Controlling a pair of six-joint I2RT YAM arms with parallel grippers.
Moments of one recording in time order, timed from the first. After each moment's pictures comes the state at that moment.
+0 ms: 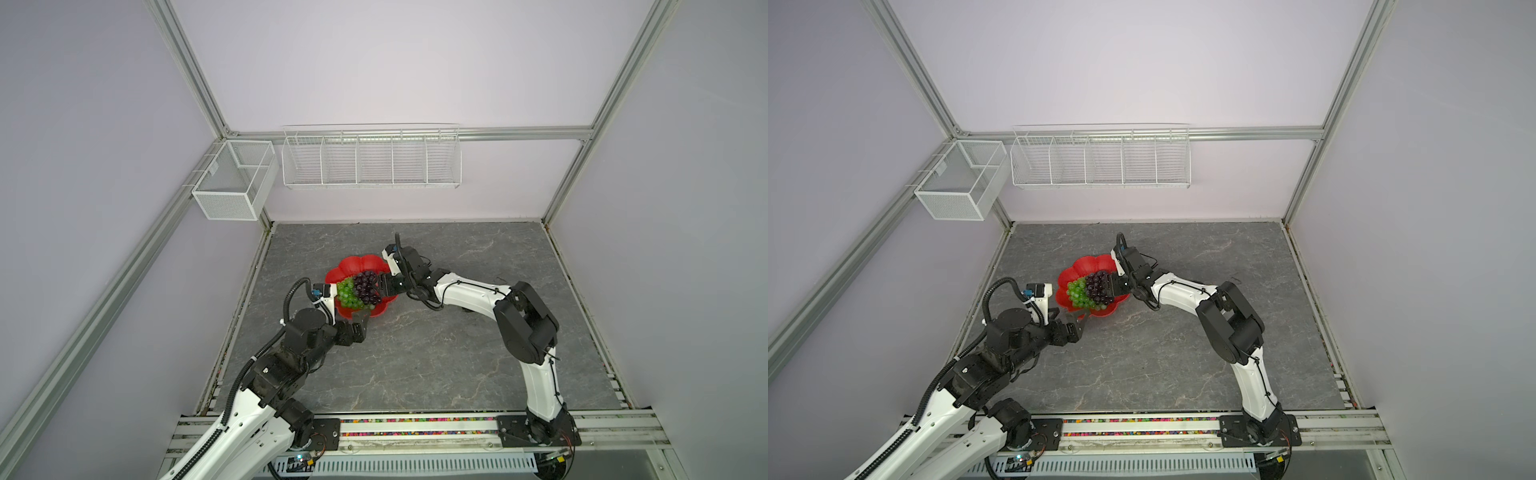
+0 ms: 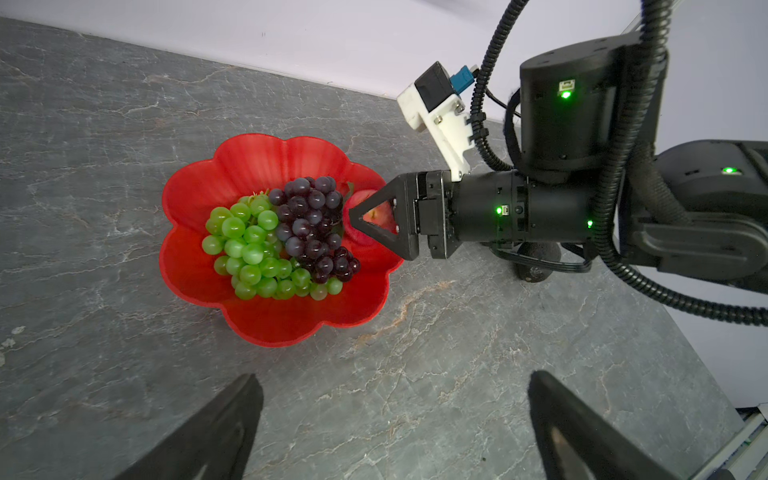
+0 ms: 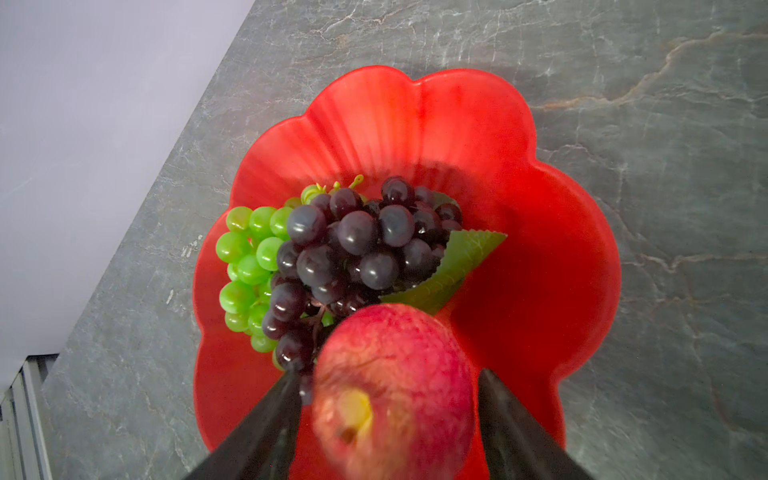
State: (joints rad) left arm -0.64 0.62 0.62 -0.45 -0.08 -0.47; right arm 0.78 2.08 1.51 -0.14 -0.16 0.44
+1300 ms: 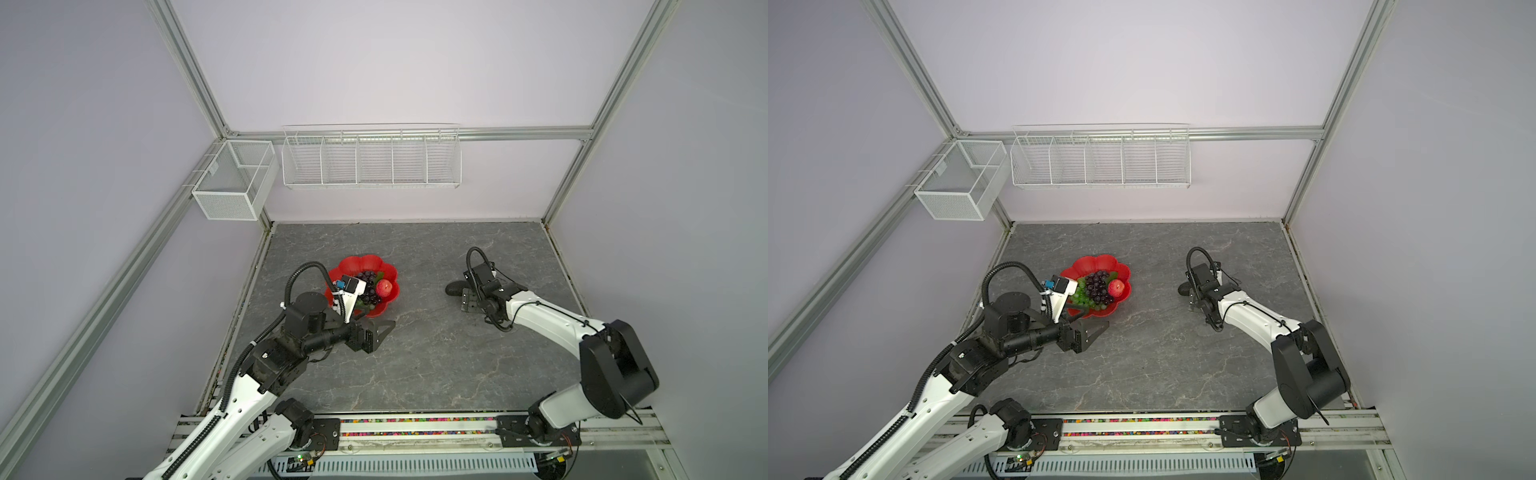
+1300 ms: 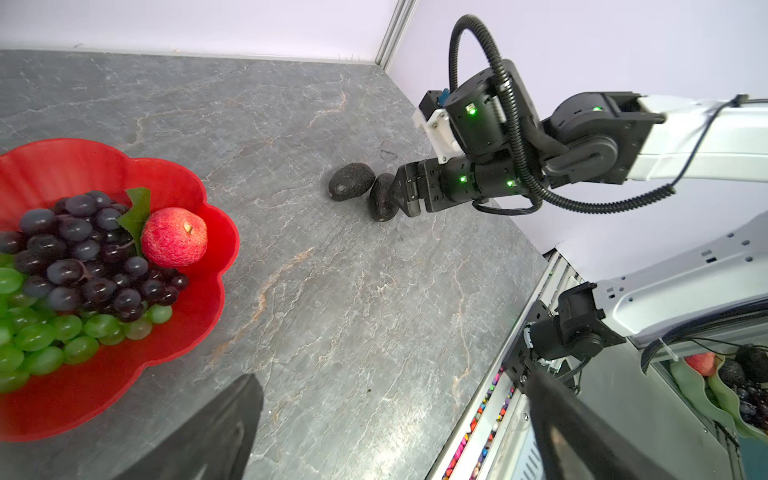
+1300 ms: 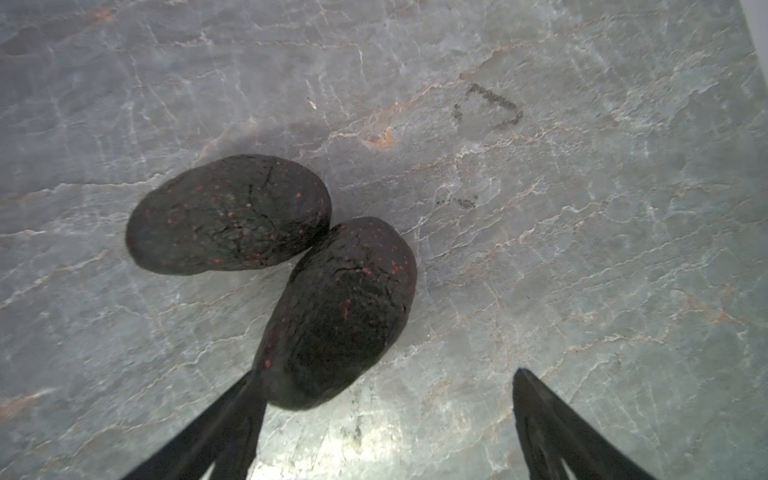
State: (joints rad) left arm -0.64 0.74 0.79 -0.49 0.39 -0.33; right arm 0.49 1.55 0.94 -0.53 0.40 0.55
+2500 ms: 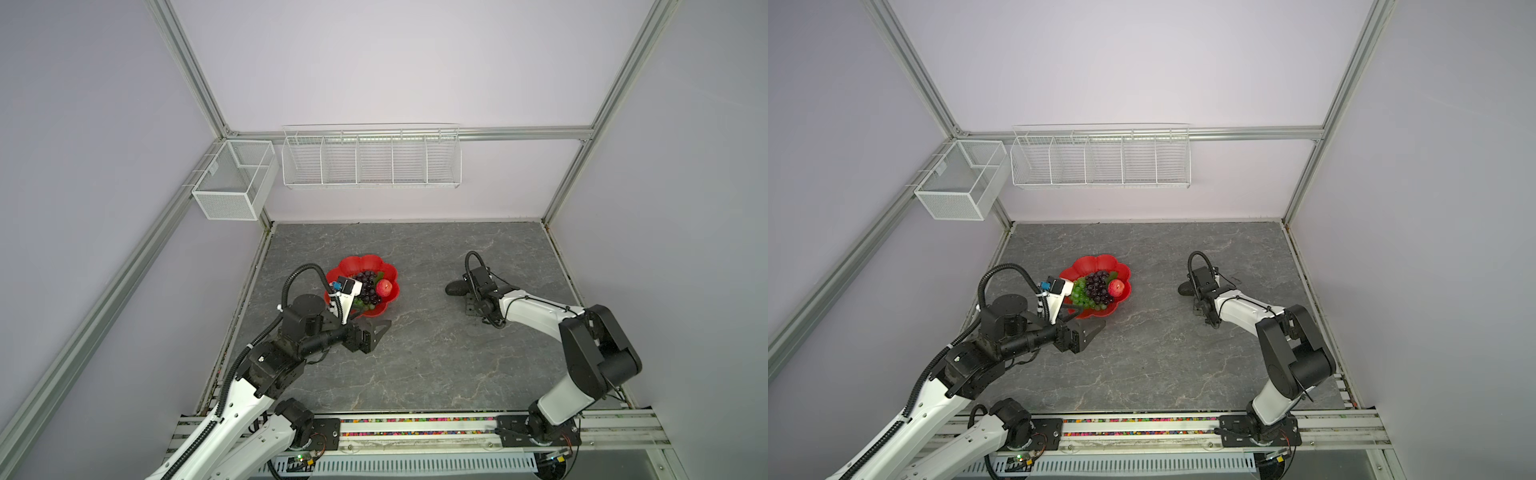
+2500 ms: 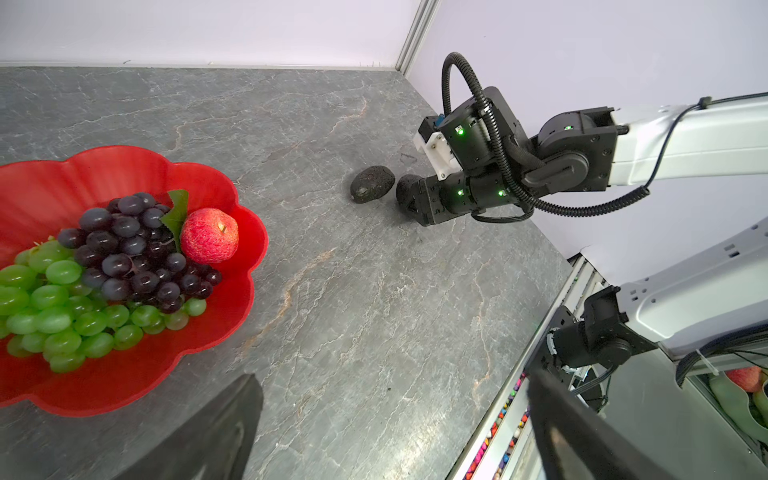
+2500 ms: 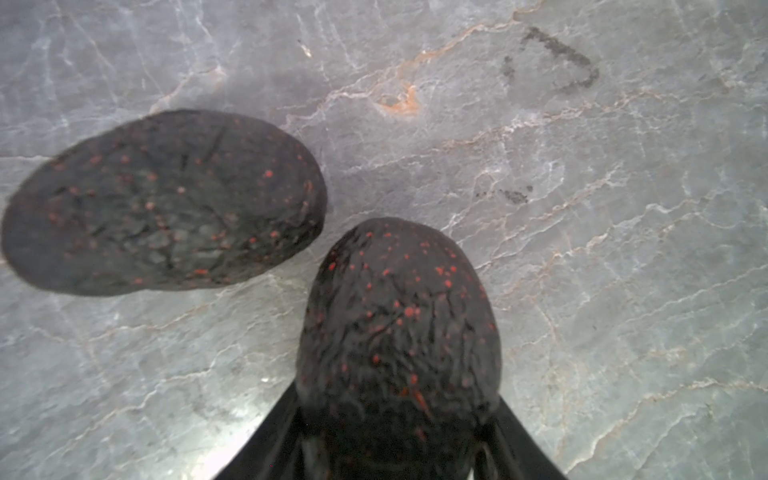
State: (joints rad) left arm -0.64 0.71 0.79 -0.51 0.32 -0.31; right arm 0.45 1.64 0.90 -0.41 0.34 0.49
